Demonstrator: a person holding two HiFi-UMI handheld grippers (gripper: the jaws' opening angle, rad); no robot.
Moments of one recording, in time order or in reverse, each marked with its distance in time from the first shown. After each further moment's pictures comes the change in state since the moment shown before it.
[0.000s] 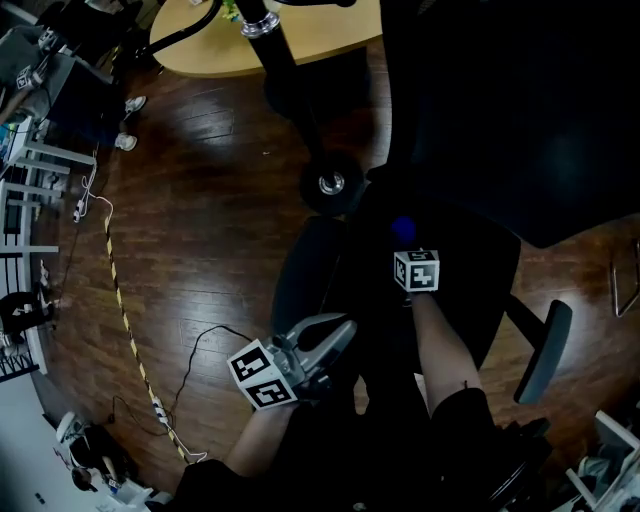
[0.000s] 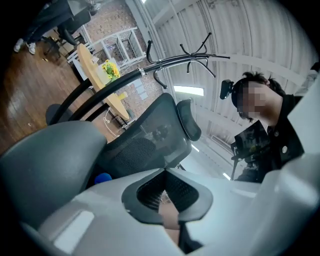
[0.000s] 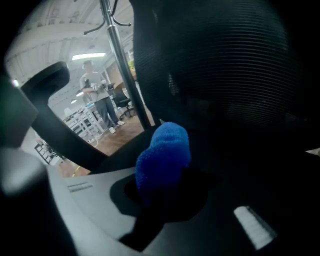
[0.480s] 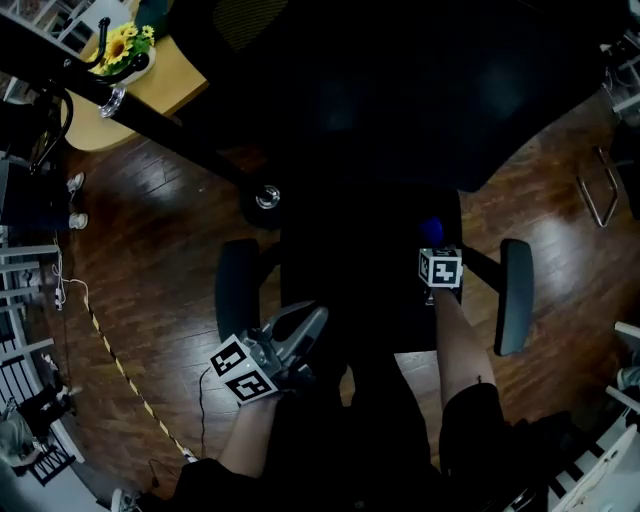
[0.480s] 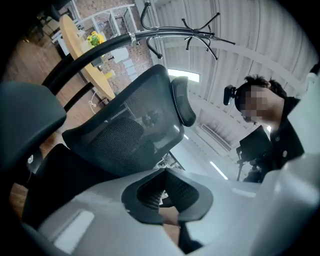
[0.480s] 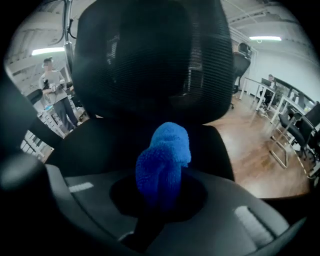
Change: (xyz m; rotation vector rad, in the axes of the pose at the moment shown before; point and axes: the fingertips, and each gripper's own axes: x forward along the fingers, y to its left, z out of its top) left arm 0.074 -0.015 -0.029 0.006 0.179 -0.139; right arm -0.151 -0.203 -0.096 0.211 0.037 -0.393
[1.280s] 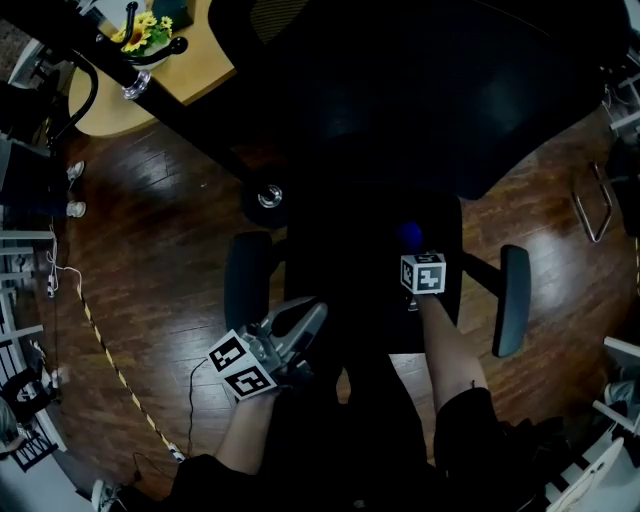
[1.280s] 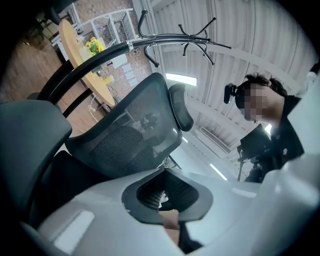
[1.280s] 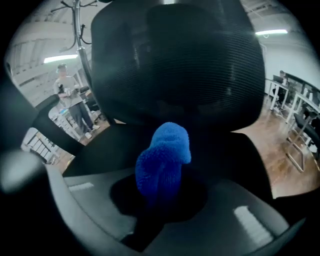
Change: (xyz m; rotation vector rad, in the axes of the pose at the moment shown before) left arm -0.015 -0.009 0.014 0.015 -0.052 0.010; right arm -0.006 0.081 0.017 -0.029 -0.018 0.170
